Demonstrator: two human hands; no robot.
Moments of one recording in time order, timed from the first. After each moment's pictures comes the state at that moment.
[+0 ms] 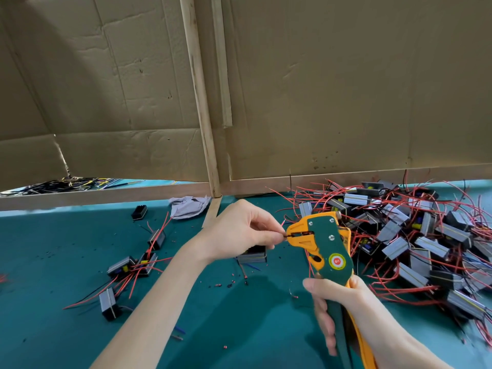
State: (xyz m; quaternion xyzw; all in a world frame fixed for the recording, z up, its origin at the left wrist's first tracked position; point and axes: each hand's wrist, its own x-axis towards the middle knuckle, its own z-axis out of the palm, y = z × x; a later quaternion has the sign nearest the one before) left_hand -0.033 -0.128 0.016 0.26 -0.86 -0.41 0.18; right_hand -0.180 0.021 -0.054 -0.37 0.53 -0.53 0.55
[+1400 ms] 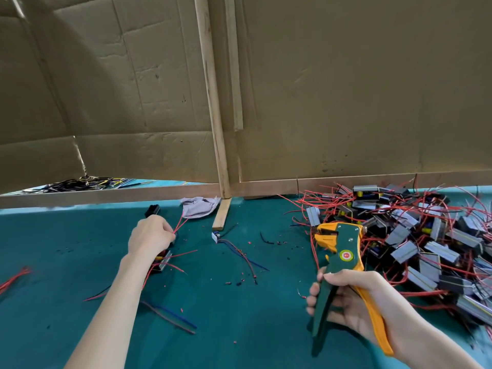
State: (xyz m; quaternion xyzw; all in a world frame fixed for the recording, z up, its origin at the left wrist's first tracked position) left_hand 0.077 -0.222 -0.029 0.70 -0.68 -0.14 0.19; right_hand -0.202 0.006 -0.063 -0.20 0.44 -0.57 0.67
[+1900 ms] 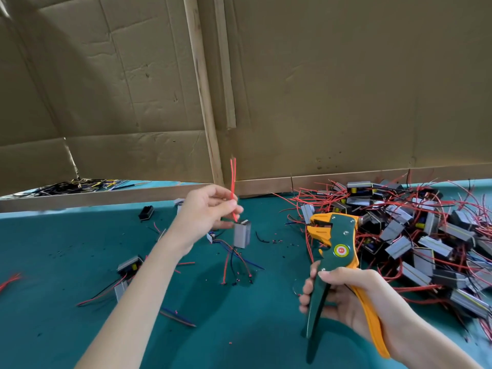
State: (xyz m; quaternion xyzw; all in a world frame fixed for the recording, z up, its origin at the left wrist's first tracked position) left_hand 0.001 -0.167 0.008 0.35 -0.70 -0.50 0.38; right_hand -0.196 0.010 -0.058 -0.24 0.41 -0.59 0.65
